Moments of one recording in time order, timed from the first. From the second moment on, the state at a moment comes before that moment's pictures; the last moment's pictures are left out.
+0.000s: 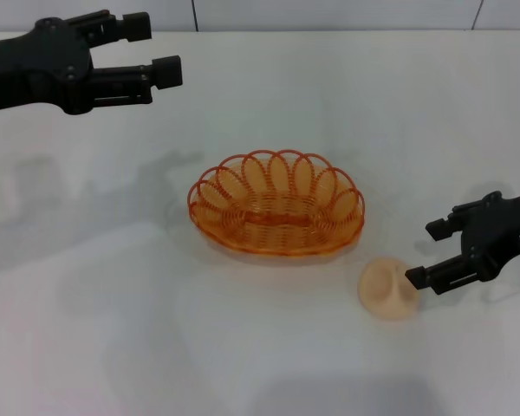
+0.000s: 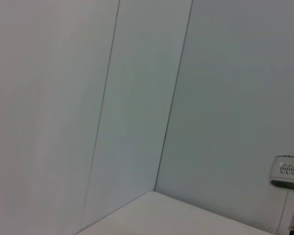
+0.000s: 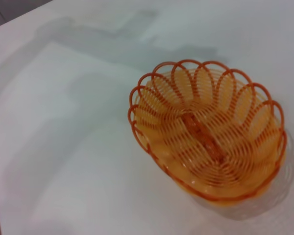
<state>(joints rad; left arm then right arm) -0.41 -2.04 0.81 1.13 1.66 1.70 -1.77 0.38 2.01 -1.33 -1.43 -2.17 -1.58 2.19</state>
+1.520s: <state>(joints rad) -0.41 -2.04 0.81 1.12 1.66 1.69 -1.77 0.39 2.01 -1.48 -1.35 -2.18 -1.45 2.21</state>
